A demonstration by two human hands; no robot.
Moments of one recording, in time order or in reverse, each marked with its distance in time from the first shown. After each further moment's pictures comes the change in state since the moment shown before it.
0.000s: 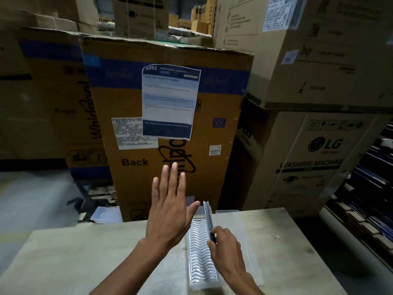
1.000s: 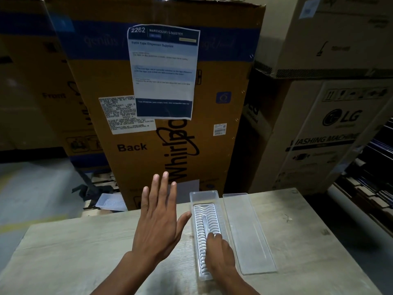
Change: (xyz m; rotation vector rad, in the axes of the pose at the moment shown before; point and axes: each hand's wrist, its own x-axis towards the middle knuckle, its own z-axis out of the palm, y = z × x) left_hand -0.032 -0.036 0.051 -0.003 -0.193 0.006; right_hand 0.019 0.030 0.109 -0.357 -0.197 0.027
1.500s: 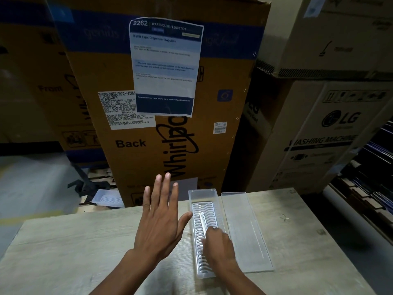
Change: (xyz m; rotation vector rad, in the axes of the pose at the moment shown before) left_hand 0.001 0.001 0.009 -0.018 -0.062 -0.012; right_hand 0.004 -0.002 -0.022 0.037 0.097 -0.005
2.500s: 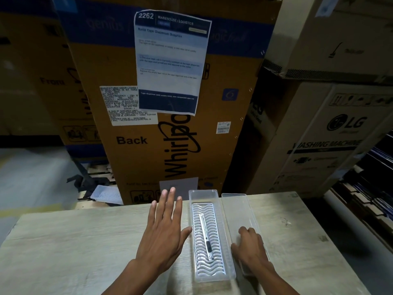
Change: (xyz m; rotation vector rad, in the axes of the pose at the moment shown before) left_hand -0.011 -0.001 0.041 -0.075 -0.057 0.040; right_hand 0.018 0.092 -0.020 0.036 -0.119 0.185
